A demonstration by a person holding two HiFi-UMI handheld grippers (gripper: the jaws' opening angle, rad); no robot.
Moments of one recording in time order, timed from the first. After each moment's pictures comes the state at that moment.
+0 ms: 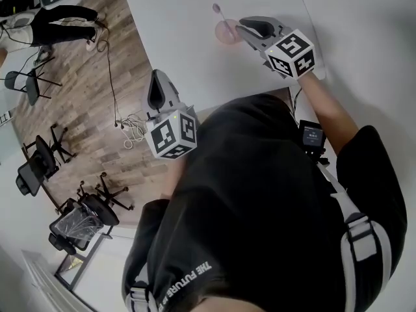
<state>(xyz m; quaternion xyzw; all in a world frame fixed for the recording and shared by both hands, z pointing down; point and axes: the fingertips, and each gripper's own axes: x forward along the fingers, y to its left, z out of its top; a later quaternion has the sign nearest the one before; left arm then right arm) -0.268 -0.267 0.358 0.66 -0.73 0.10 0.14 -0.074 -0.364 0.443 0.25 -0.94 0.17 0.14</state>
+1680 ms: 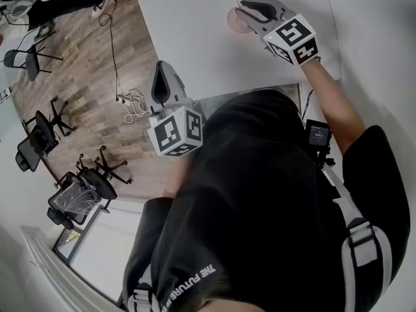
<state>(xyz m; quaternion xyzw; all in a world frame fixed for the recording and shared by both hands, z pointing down) -0.273 -0.258 0.367 0.64 -0.74 0.13 0.16 -0.113 -0.382 0.463 0.22 -0.95 0.13 0.17</state>
